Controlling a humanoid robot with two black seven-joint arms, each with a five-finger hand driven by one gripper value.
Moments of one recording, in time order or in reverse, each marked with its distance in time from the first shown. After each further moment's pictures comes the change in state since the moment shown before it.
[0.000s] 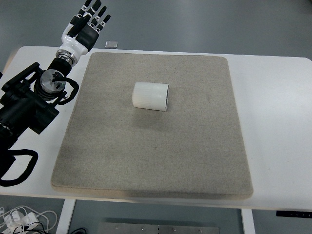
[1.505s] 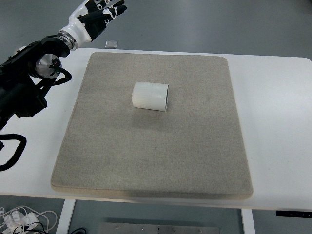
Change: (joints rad) left arm -0.112 0.093 0.112 -0.091 0.487 -0.019 0.014; right arm 0.000 0.000 0.000 0.000 0.000 0.000 0.000
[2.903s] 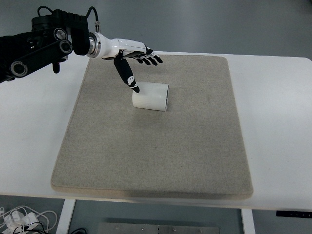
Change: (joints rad) left arm -0.238 0.170 0.500 -0.477 0.744 -0.066 0.226; right arm 0.000 0.000 0.000 0.000 0.000 0.000 0.000
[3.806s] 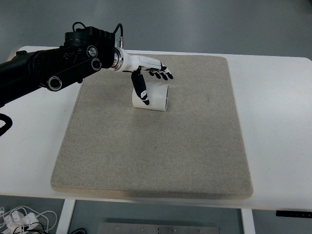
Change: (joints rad) left arm 0.017 -0.152 0.041 0.110 0.135 0.015 0.001; right arm 0.000 0.000 0.000 0.000 0.000 0.000 0.000
